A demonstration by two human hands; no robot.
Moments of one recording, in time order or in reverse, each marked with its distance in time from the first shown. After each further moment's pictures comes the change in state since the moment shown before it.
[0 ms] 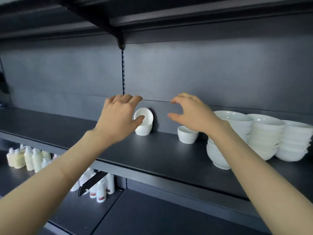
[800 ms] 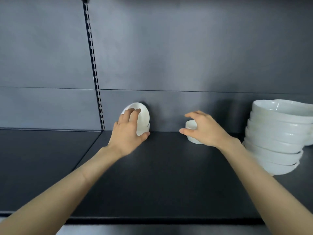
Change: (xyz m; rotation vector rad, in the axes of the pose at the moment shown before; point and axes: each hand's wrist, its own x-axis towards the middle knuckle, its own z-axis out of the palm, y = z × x) left_hand 0.091 -0.118 0.245 -0.480 -0.277 0.044; right_hand 0.093 0.045 0.165 0.031 -0.114 0.523
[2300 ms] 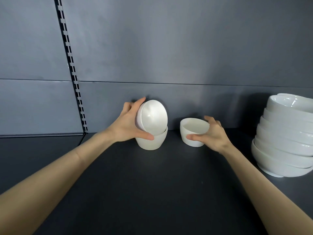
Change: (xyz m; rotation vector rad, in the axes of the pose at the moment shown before) left_hand 0.083 -0.048 0.043 -0.551 -0.375 0.099; right_hand 0.034 0.053 0.059 0.332 0.135 0.447
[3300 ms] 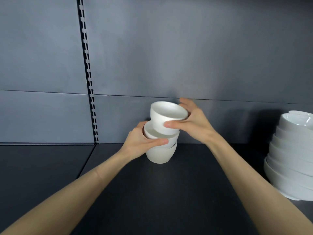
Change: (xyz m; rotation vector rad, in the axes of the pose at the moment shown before) left_hand -0.007 -0.004 0.016 -0.387 0.167 -0.085; right_hand 0.005 -0.113 0.014 0.379 -0.162 -0.347
